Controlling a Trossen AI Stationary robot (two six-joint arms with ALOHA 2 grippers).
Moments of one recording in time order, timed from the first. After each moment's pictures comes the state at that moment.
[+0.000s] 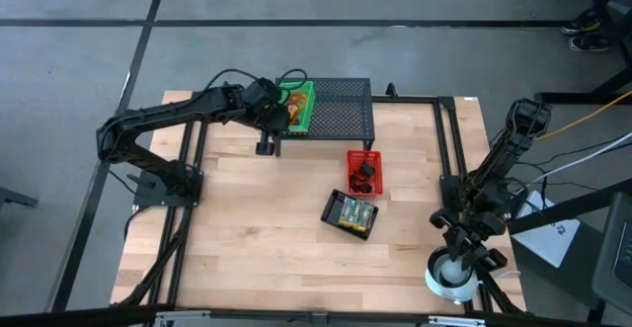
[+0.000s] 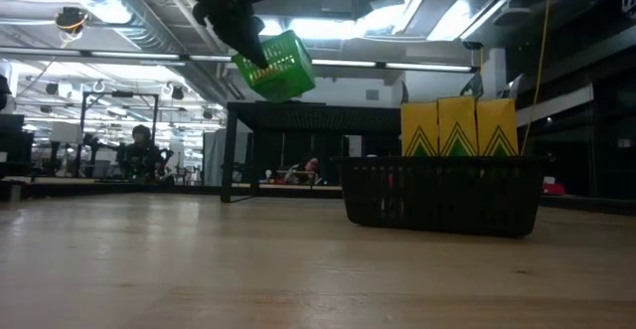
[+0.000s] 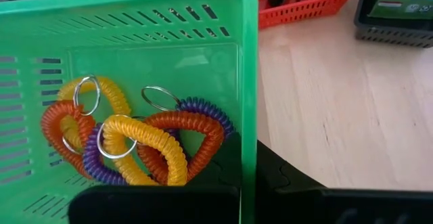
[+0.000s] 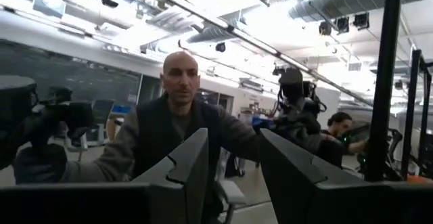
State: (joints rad) left arm 0.38 1.35 1.28 -0.77 0.05 0.53; right arm 1.13 0.95 0.01 1.37 0.14 -0.23
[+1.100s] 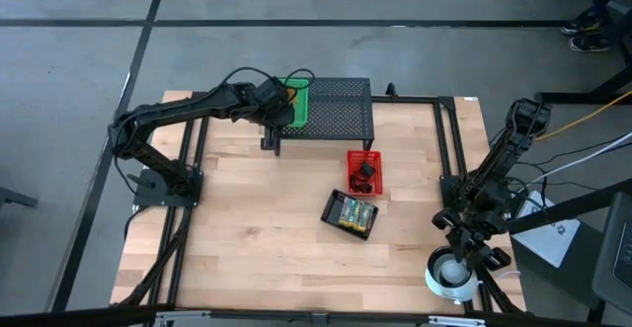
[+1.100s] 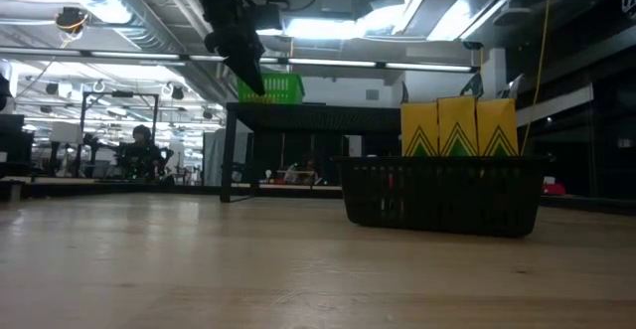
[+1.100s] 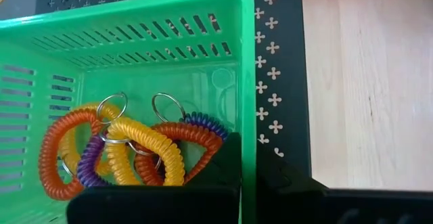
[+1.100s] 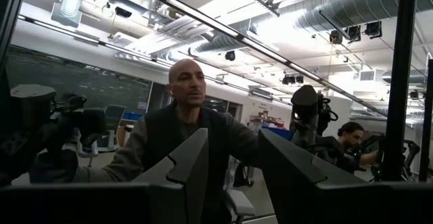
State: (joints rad) left arm 0.43 1.45 1.31 -0.81 -0.06 0.51; right arm 1.13 0.94 0.01 1.40 0.09 -0.23
